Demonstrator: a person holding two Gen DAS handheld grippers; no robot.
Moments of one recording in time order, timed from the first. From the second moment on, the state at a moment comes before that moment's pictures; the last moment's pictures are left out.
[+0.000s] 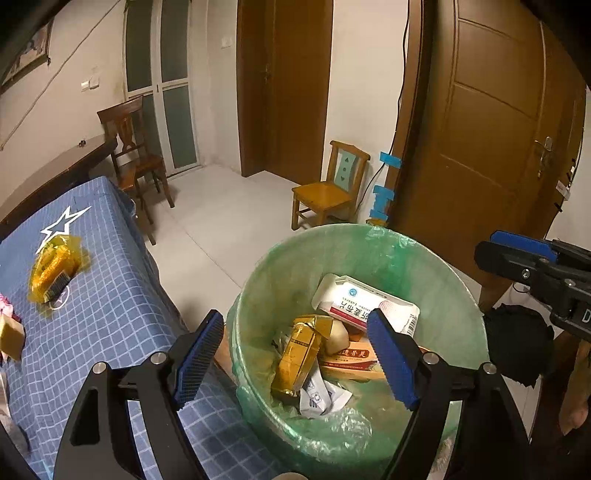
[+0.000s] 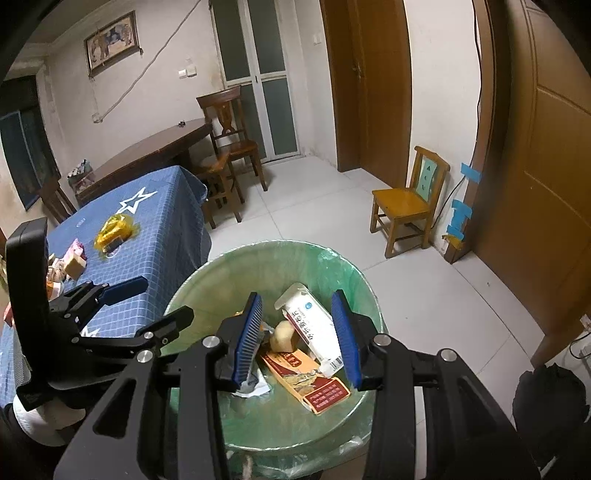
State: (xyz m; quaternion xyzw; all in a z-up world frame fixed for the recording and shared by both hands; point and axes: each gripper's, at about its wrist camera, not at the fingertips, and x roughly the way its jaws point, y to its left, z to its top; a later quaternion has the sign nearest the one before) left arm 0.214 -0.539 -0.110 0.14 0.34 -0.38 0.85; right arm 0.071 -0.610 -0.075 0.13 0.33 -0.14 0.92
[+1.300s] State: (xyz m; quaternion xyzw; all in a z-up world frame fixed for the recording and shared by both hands) left arm 0.281 0.049 -0.091 -0.02 0.44 -0.07 0.90; right arm 0.145 -0.287 -0.059 0.02 0.36 0.18 0.92
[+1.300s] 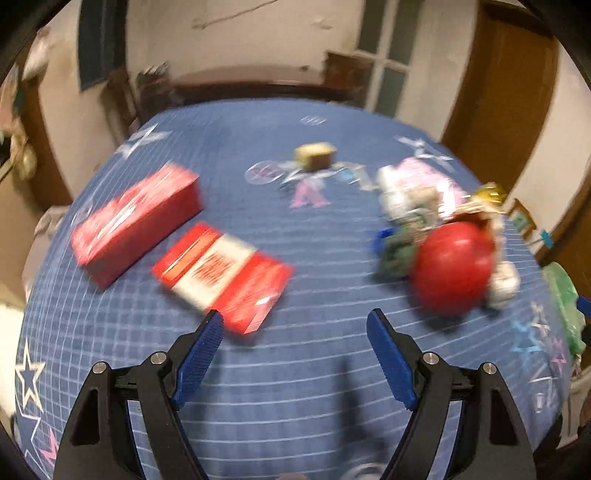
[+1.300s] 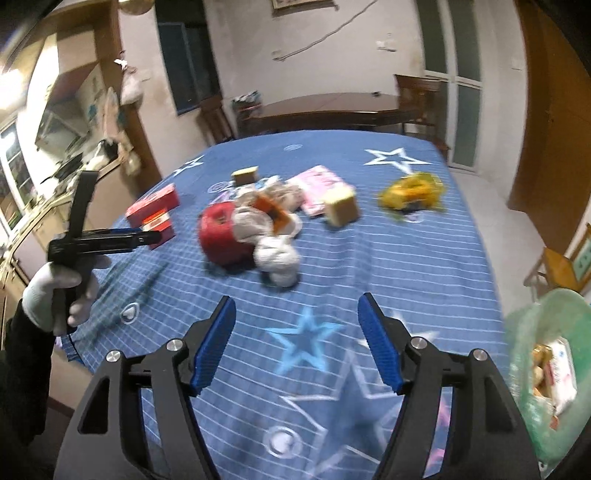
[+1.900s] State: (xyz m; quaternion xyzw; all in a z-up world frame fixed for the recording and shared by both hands) left arm 0.291 0.113 -0.095 -0.13 0.41 0.06 0.90; right arm 0.177 -0.246 -0.084 0.02 0.38 0.22 0.90
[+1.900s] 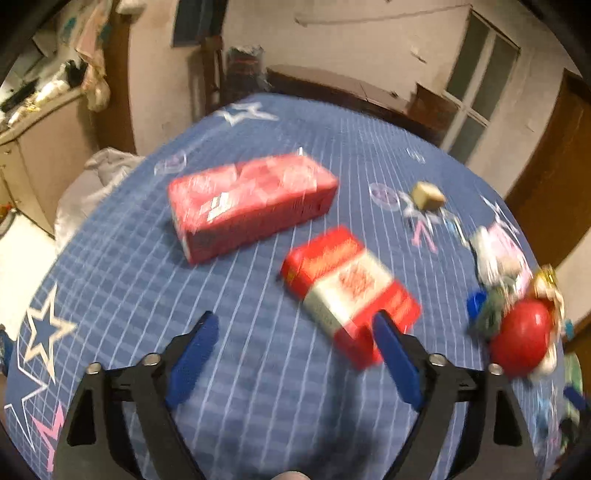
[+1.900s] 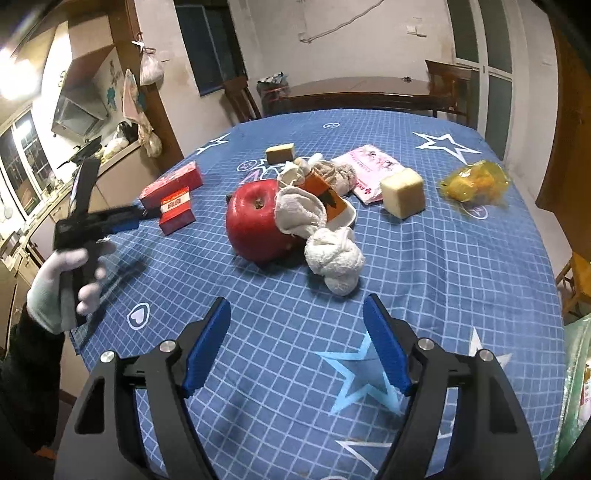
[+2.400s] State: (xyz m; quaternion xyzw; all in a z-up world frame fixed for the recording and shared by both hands) left arm 0.346 0.059 -0.108 -0.08 0.44 0.10 0.89; right arm 0.192 -0.261 -0.102 0.02 0.40 0.23 0.89
